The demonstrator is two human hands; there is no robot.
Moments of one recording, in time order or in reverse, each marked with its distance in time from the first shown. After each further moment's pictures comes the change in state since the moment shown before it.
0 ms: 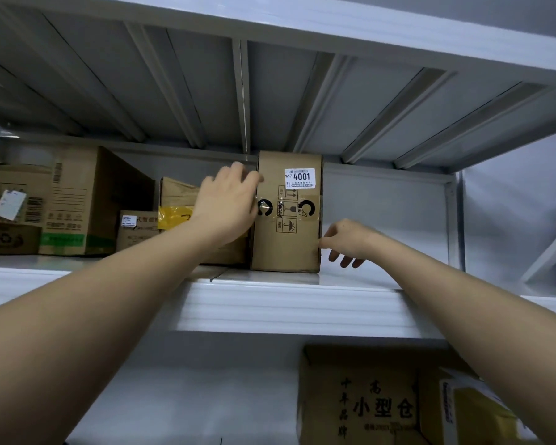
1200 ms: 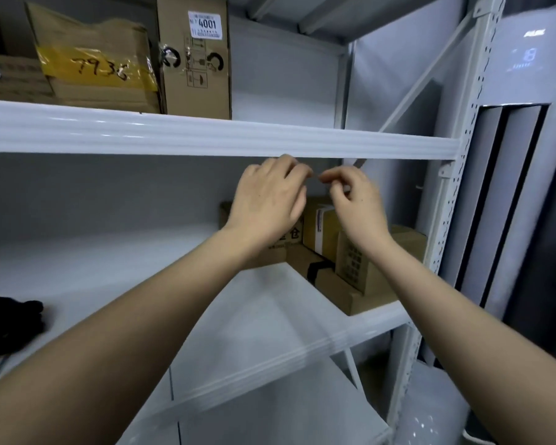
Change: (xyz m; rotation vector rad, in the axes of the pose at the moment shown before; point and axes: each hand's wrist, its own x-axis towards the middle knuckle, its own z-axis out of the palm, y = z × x) left_hand -0.192 0.172 -0.063 -0.560 0.028 0.309; right_hand -0.267 0.078 0.069 0.136 0.678 -0.043
